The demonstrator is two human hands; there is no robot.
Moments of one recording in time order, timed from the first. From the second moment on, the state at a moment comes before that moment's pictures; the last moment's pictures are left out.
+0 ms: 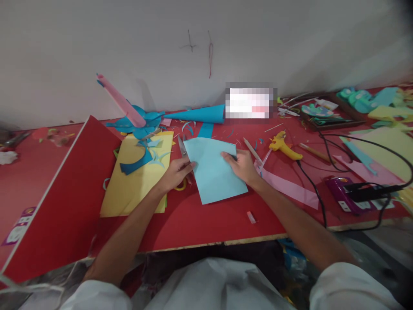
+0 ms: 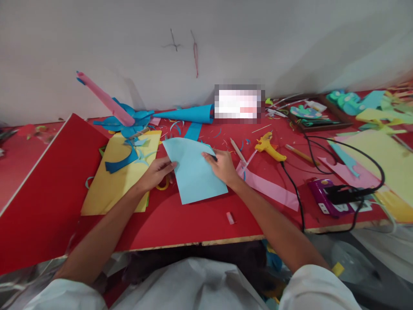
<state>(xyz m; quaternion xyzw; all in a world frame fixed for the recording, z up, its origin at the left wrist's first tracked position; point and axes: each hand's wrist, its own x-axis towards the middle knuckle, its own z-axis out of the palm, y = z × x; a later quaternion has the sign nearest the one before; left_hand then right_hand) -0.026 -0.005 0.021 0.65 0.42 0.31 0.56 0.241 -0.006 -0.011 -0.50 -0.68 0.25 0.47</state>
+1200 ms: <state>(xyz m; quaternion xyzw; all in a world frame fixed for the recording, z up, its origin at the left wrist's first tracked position) -0.028 0.001 0.016 0.61 0.48 0.33 0.54 0.245 -0.002 -0.010 -0.49 -0.70 0.30 0.42</state>
